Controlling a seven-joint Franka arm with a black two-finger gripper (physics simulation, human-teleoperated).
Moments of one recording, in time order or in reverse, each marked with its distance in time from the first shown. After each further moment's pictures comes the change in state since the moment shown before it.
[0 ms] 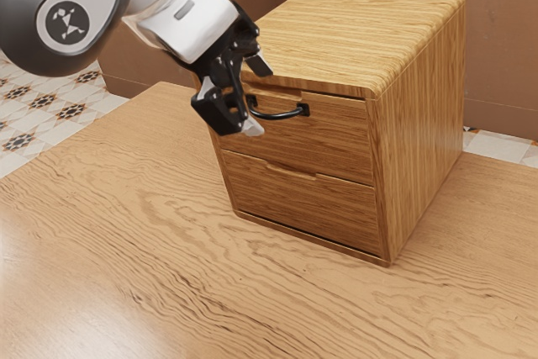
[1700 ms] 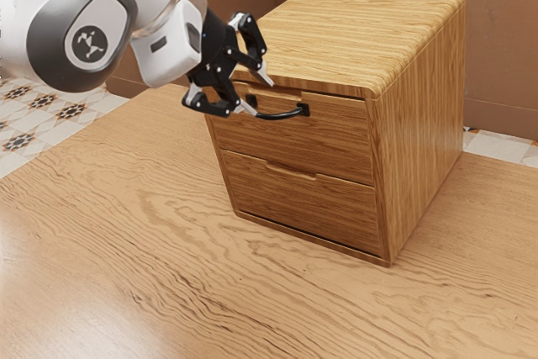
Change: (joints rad) arm -0.002 0.032 0.092 -0.077 -0.022 0.169 0.569
